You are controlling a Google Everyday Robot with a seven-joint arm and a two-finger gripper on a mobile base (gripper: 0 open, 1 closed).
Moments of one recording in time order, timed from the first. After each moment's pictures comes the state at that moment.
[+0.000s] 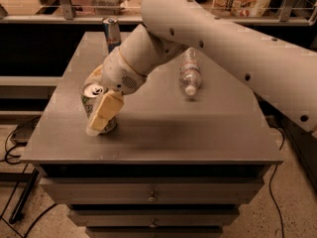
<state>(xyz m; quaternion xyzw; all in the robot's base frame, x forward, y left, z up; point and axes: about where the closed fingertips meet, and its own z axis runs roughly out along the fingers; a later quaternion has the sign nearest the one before) 0.491 0.160 0.887 -0.74 0.54 0.30 0.26</state>
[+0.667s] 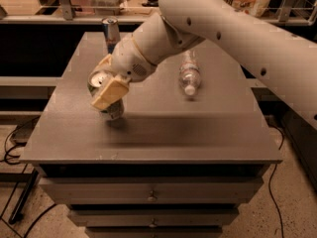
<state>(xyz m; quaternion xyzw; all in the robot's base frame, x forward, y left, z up) 0.513 0.147 0.913 -0.72 0.54 0.30 0.31</state>
